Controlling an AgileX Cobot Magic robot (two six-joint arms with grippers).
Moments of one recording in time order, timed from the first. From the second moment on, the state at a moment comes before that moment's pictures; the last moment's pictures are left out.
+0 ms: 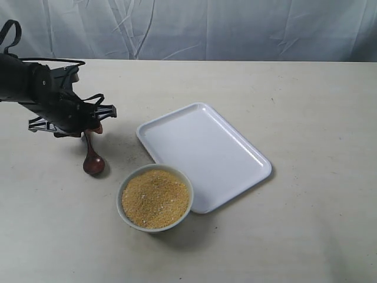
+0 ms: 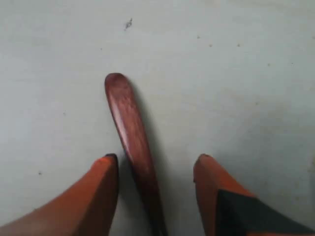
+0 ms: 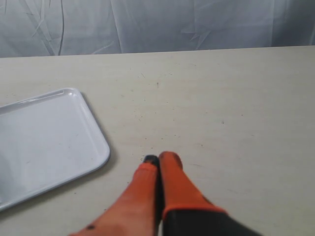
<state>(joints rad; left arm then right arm) -0.22 2.00 -1.09 -0.13 0.28 -0.25 0.13 0.01 0.00 0.04 0.37 0.00</state>
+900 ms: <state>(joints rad) -0.21 1.84 -1.09 -0.11 0.37 -0.26 0.13 0.01 0.00 0.04 0.37 0.00</state>
